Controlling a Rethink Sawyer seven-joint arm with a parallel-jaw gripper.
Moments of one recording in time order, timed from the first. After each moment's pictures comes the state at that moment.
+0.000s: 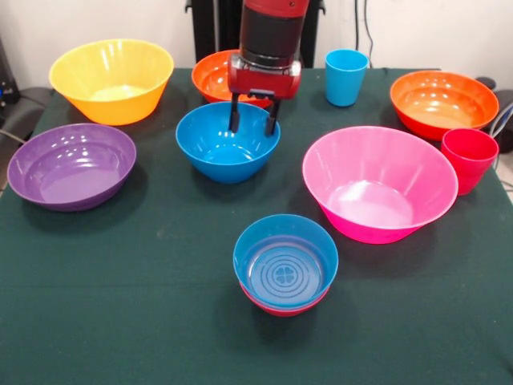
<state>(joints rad) -0.20 -0.54 -0.12 1.94 0.04 0.01 1.44</state>
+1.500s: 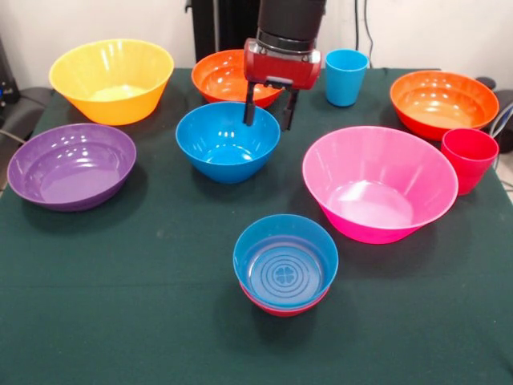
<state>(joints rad) -0.13 -0.58 -0.14 1.94 0.04 -0.01 1.57</state>
